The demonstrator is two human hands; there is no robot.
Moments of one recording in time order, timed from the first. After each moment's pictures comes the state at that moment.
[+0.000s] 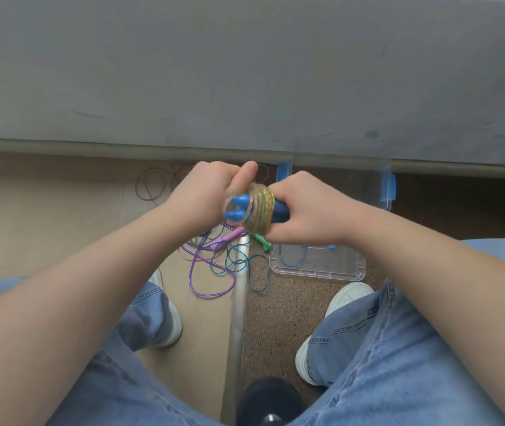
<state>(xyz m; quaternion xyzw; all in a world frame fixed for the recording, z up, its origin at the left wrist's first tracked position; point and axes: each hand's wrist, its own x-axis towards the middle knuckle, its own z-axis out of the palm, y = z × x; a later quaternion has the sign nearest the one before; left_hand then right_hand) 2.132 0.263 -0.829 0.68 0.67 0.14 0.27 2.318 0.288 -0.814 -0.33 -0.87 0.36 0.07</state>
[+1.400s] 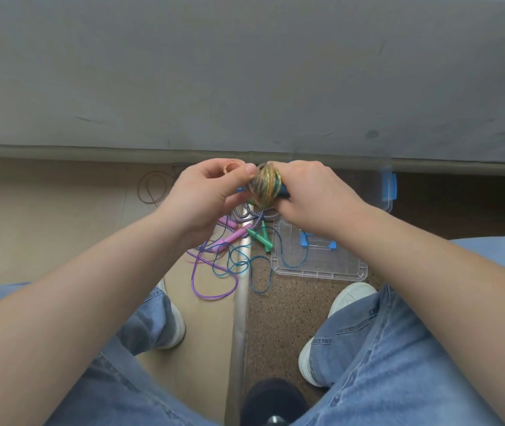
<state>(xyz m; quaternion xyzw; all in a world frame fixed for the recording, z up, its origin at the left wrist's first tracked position) 2.146 0.253 -0.817 0.25 0.59 0.47 0.61 2.317 0.302 -0.833 -0.45 -0.87 0.20 0.03</state>
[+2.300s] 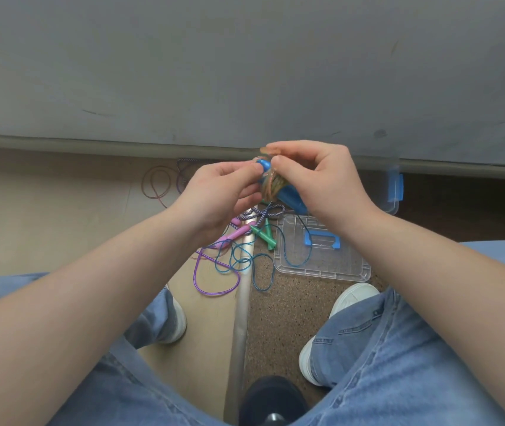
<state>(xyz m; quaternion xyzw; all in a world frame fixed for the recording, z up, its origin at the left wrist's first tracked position) 2.153 0.254 -0.819 0.22 0.62 0.43 0.62 2.309 0.294 -0.826 -0.47 -0.61 0.53 0.36</state>
